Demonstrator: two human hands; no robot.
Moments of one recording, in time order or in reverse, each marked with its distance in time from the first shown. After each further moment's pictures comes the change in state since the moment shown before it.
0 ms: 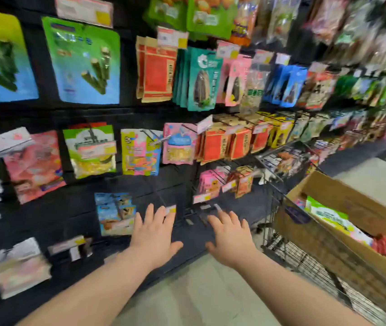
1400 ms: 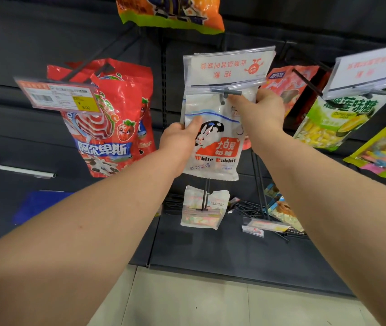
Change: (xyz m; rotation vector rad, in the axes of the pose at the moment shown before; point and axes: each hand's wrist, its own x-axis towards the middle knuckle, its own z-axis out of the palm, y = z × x) left_hand -0.004 -0.512 0.056 -1.455 0.616 -0.927; right_hand 0.242 -0.561 0.021 1.182 0.113 -0.250
